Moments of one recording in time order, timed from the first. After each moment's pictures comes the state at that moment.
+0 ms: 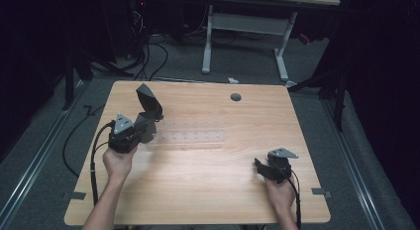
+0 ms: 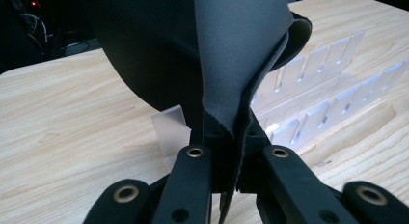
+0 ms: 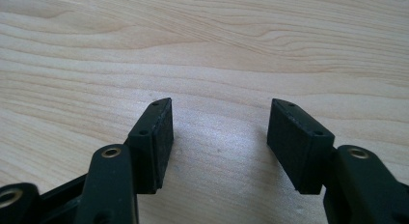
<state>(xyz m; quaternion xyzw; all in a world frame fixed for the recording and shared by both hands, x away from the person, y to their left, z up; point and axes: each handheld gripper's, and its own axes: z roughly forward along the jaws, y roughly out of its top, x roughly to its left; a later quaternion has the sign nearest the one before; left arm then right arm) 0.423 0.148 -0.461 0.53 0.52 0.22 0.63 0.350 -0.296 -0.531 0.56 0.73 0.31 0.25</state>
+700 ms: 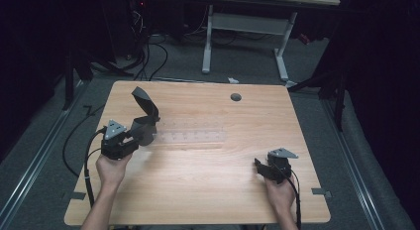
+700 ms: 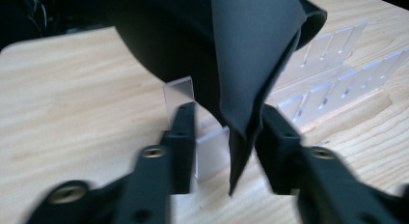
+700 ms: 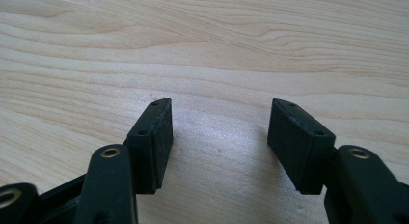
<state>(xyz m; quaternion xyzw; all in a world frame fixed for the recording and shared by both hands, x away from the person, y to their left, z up) 0.408 0.166 -0.464 0.52 0.55 0.21 0.62 0.350 -0.296 -0.531 0.56 0.73 0.31 0.25</state>
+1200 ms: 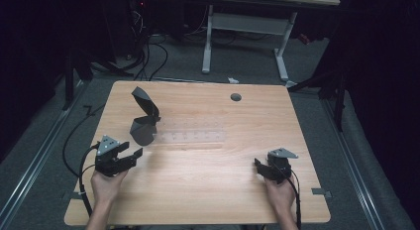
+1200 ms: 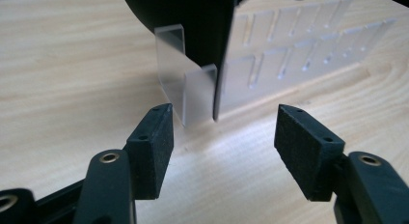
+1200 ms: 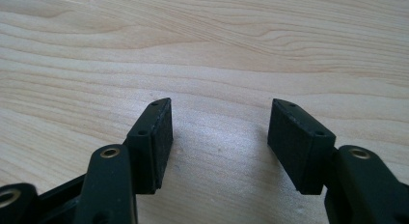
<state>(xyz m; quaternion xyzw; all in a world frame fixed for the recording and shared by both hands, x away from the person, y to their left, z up) 0.372 0.179 -0.486 0.51 0.57 0.18 0.62 0.350 -0.296 -0.531 0.56 0.73 0.31 0.25</state>
